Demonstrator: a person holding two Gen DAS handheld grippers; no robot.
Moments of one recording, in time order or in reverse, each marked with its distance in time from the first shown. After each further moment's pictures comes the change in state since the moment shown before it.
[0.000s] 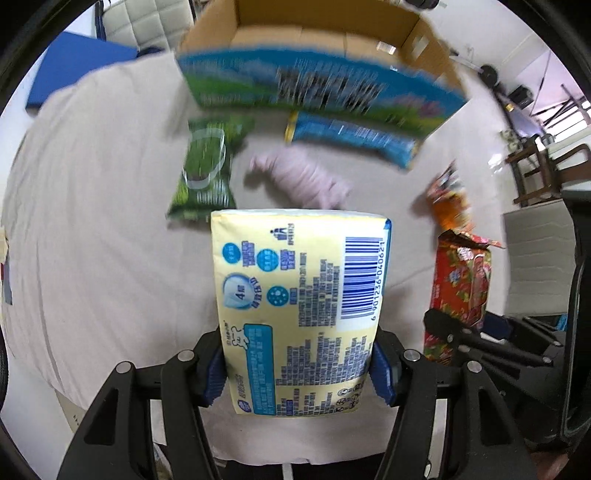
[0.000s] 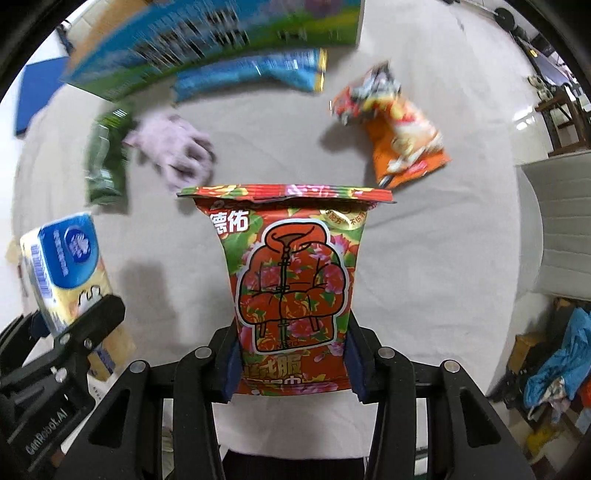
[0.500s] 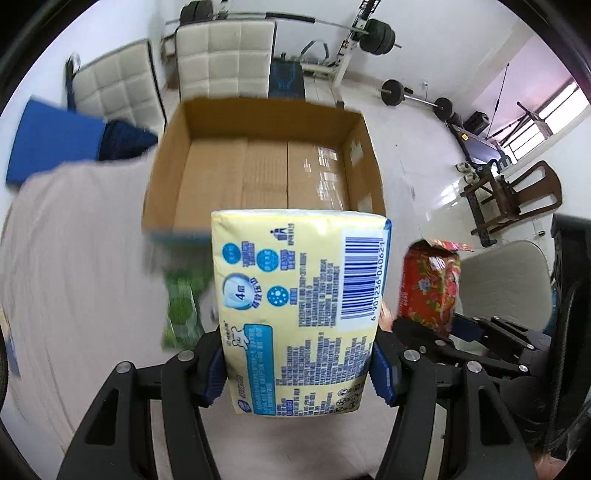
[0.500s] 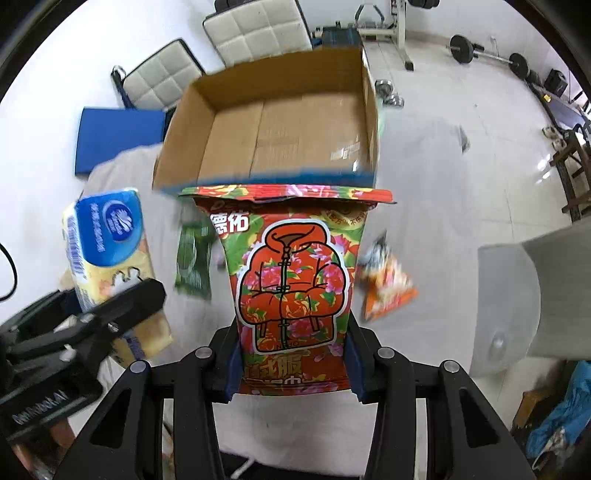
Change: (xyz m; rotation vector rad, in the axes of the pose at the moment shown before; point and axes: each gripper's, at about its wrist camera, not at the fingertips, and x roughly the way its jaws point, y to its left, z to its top) left arm -0.092 -0.023 0.135 0.088 -0.158 -0.122; right arm -0.212 -0.002 0.095 -0.060 -0.223 0.088
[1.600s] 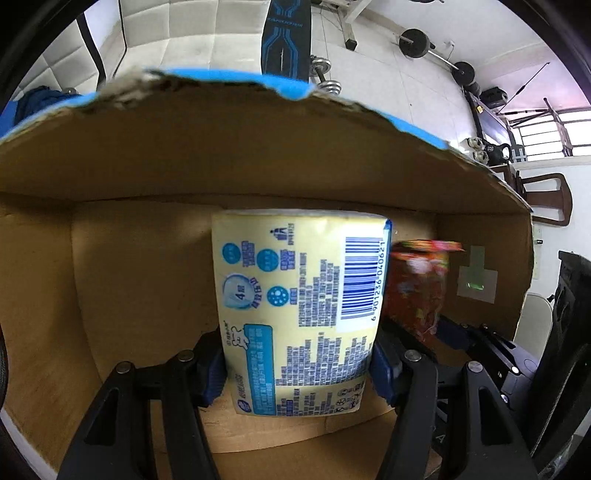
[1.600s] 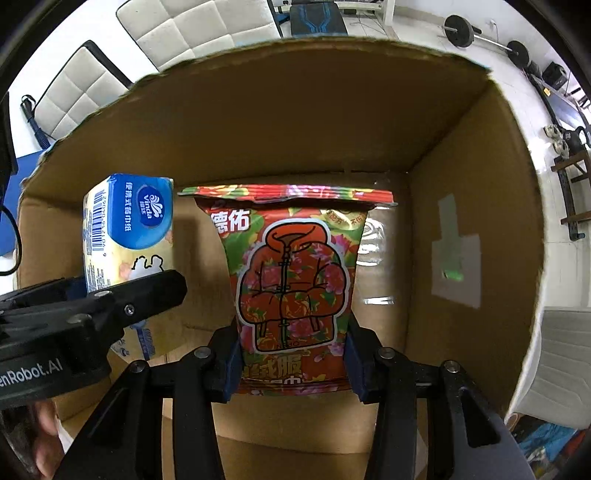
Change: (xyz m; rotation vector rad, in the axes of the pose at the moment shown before) left arm 0.237 0.085 0.209 -0.076 0.357 -0.147; right arm 0.192 0.004 0.260 0.087 0.161 -0.089
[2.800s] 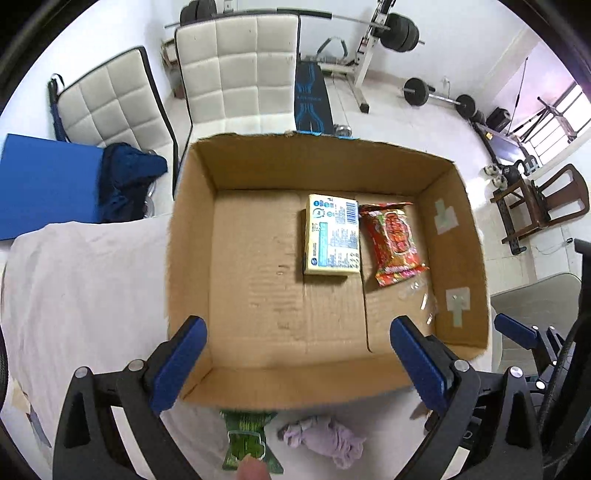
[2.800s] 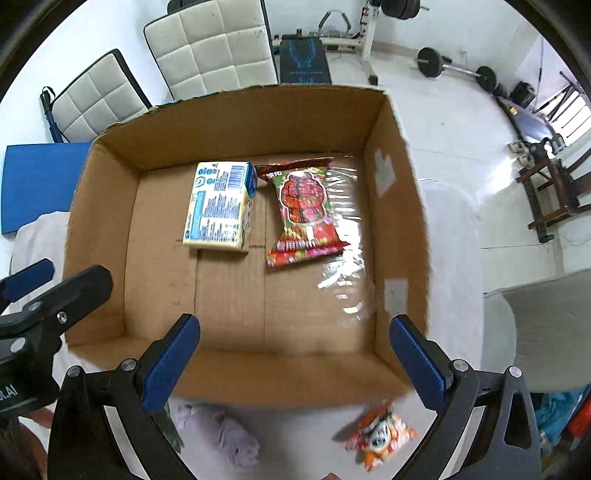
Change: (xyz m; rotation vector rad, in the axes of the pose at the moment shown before) left arm -0.132 0.004 -0.138 0.093 -0.350 0.241; right arm -0.111 0.033 -0.142 -0.006 -0.184 -0.118
